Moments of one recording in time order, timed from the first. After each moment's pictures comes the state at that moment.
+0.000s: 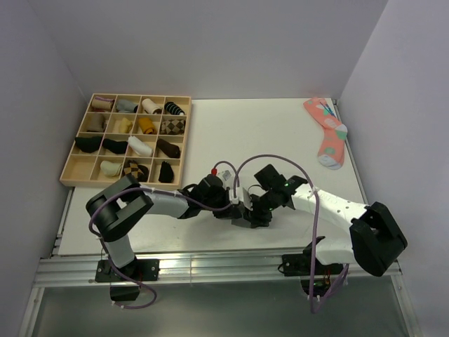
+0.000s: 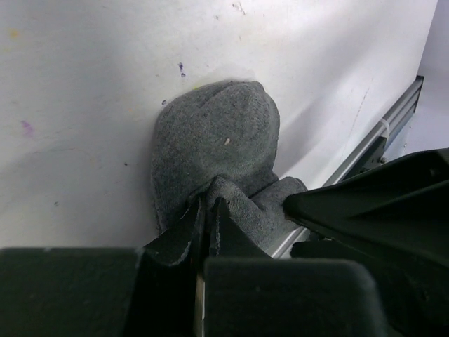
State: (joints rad) left arm -0.94 1.77 0.74 0.32 0.27 -0.99; right arm 0.63 1.27 0.69 -0.63 -0.58 -0.77
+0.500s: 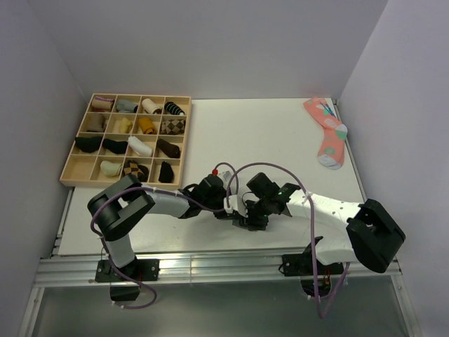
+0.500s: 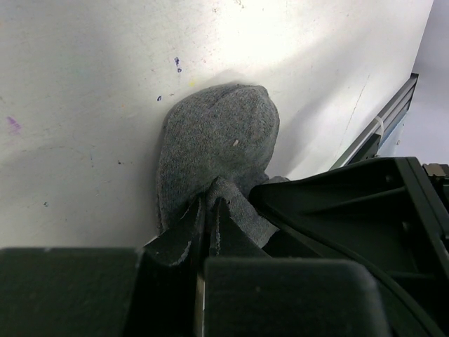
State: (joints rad) left arm -0.94 1.78 0.75 0.32 0.31 -1.01; right arm 0.76 1.28 0.63 -0.51 -0.45 -0.72
